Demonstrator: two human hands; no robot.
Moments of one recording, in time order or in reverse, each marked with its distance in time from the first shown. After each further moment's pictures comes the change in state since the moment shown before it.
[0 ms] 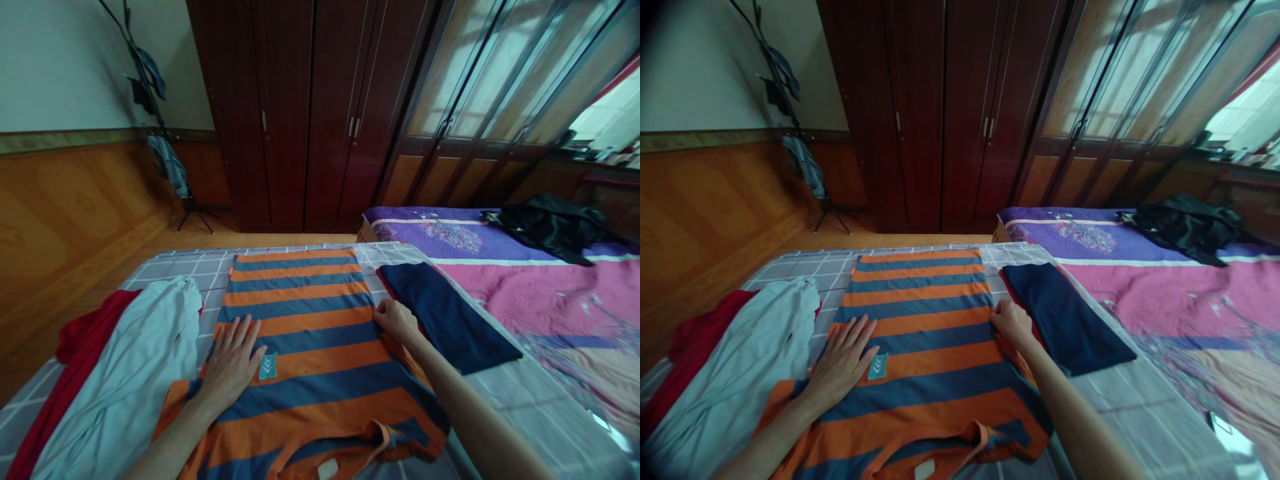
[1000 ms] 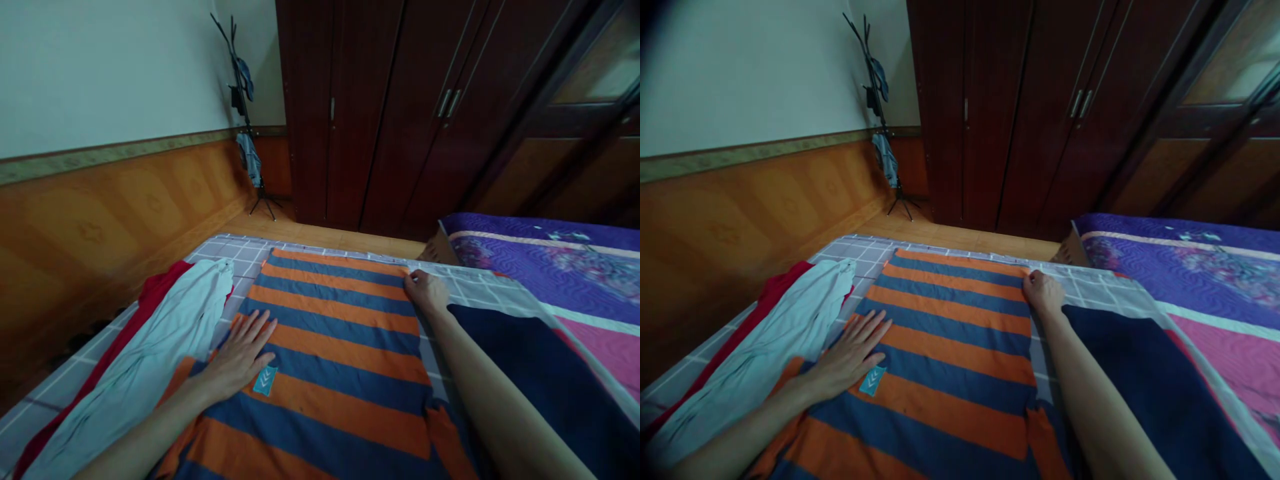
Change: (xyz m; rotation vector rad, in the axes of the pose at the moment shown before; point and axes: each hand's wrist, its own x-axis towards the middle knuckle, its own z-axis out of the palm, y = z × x) left_hand 0.013 -0.003 -0.005 0.029 -0.111 -0.025; right_hand 0.205 -0.032 0.017 0.036 0.102 -0.134
